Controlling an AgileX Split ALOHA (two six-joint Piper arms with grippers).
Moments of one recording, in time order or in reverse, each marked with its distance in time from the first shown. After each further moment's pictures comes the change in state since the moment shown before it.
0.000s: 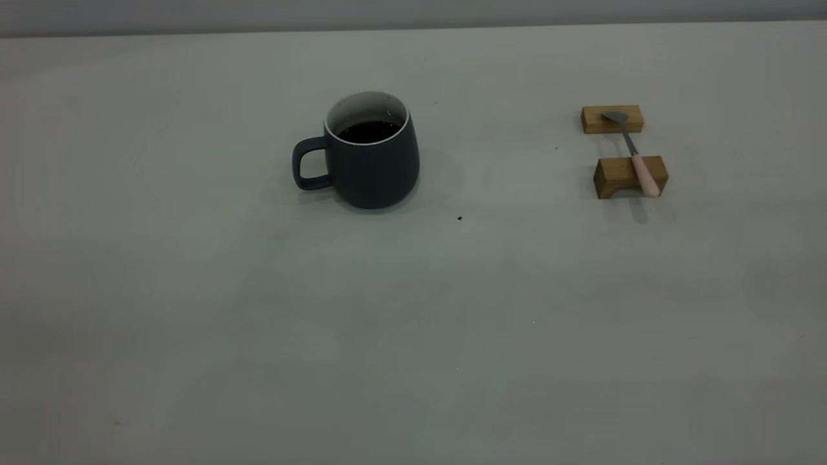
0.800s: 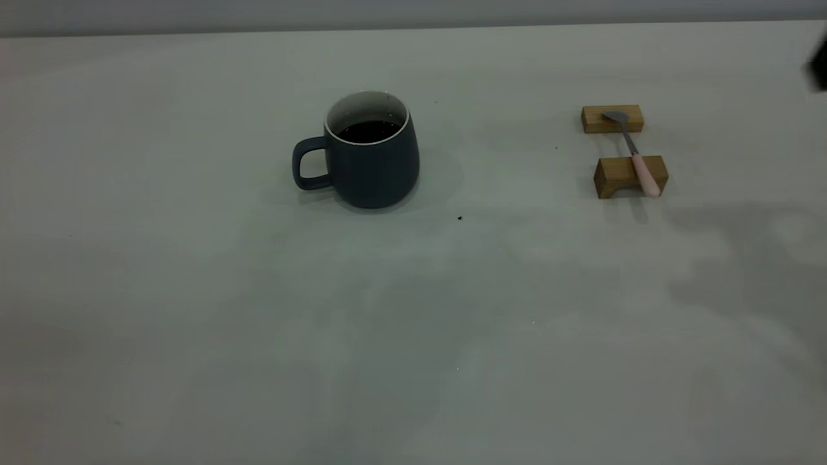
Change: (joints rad) left arm 0.000 0.000 0.000 0.000 0.000 0.000; right arm 0.031 1.451 -0.444 0.226 -0.428 -0.240
